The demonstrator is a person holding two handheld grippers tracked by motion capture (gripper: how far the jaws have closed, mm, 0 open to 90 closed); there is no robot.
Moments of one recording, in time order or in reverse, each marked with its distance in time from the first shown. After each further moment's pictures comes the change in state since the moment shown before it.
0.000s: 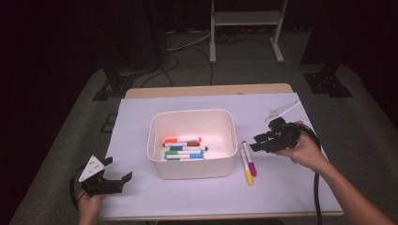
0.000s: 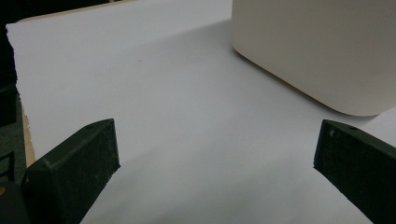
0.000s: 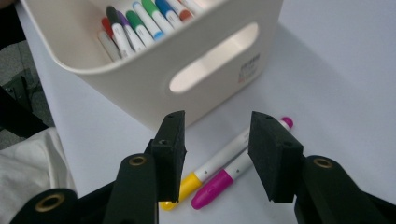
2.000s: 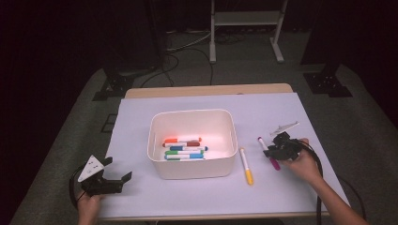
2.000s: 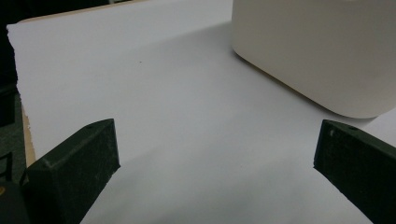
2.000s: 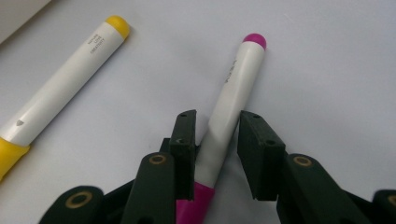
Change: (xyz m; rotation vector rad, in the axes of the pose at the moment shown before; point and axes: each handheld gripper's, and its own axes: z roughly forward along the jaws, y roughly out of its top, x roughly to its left) left arm 0.001 0.000 -0.001 -0.005 -0.004 -0.001; right arm -0.051 -0.077 0.057 0.095 -0.309 0.168
